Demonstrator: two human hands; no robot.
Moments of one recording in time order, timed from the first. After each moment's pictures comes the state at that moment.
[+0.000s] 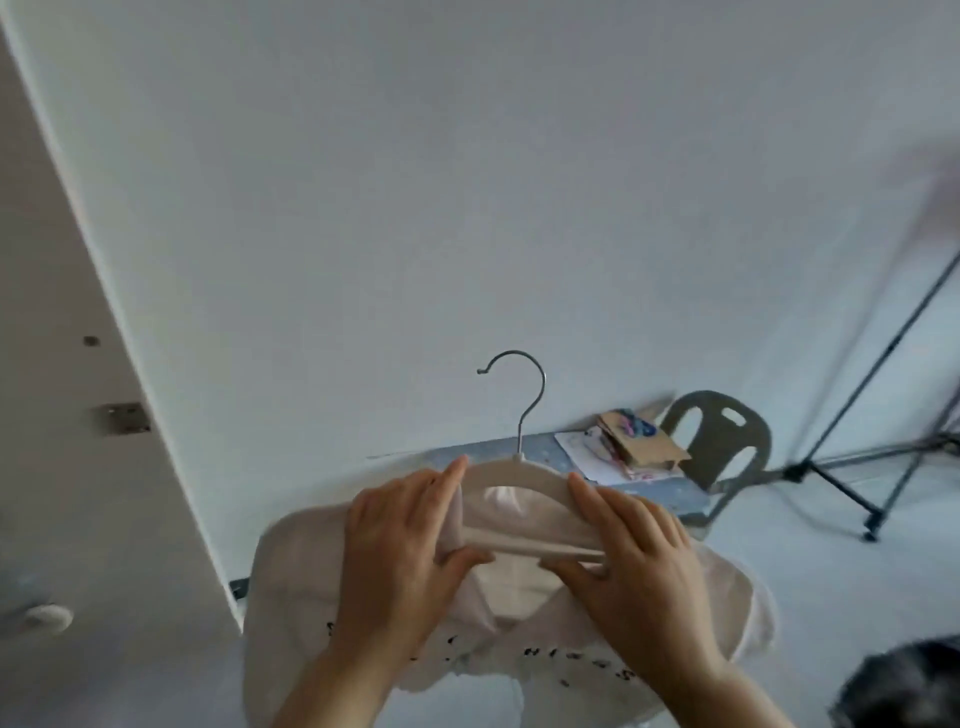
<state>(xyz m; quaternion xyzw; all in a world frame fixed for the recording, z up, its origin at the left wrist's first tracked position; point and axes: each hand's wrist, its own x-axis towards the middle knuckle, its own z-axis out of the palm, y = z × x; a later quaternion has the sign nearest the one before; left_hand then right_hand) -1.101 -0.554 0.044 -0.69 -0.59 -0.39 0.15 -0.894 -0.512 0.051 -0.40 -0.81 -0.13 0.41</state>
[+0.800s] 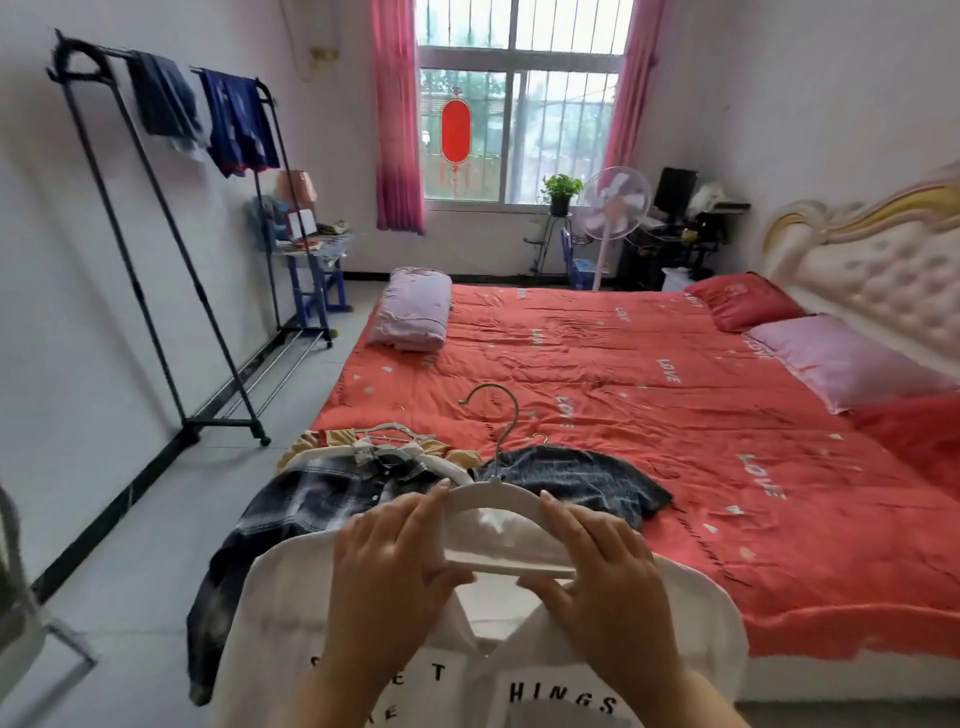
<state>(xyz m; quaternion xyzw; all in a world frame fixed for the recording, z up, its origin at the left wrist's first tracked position) -0.307 -0.639 0.009 -0.93 -0.10 -0.34 -0.12 -0.209 -0.820 0.004 -0.82 -0.39 -0.33 0.27</state>
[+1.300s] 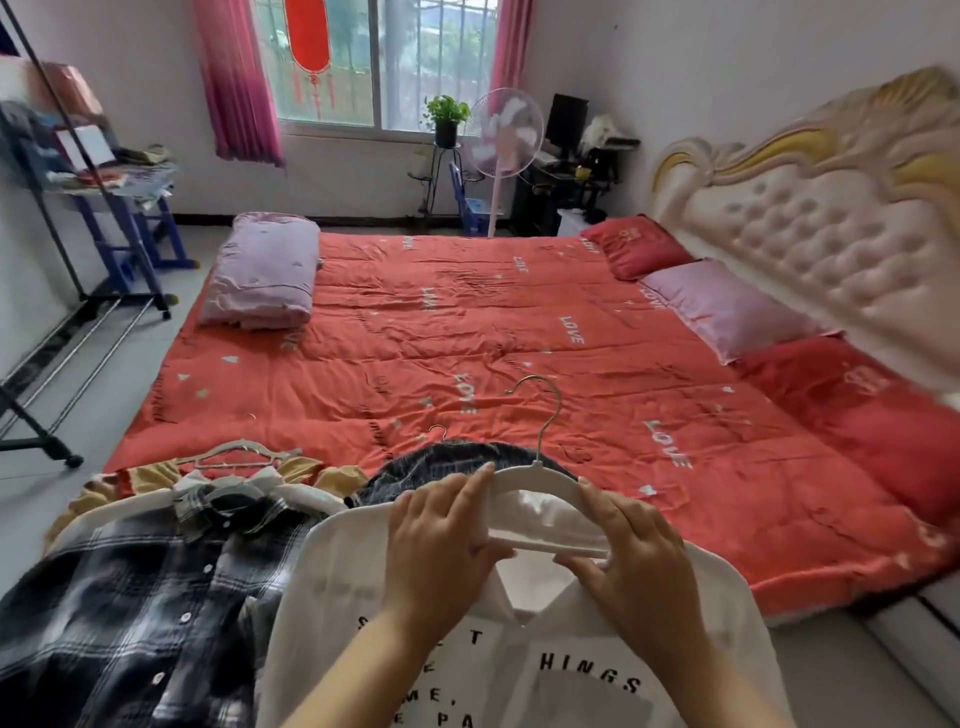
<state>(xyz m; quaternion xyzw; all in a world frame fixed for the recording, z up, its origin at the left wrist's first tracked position) -0.002 -0.670 -0.060 -0.93 0.03 -0.29 -0.22 0.032 -0.873 -0.048 -0.90 -0.26 -0.28 0.19</state>
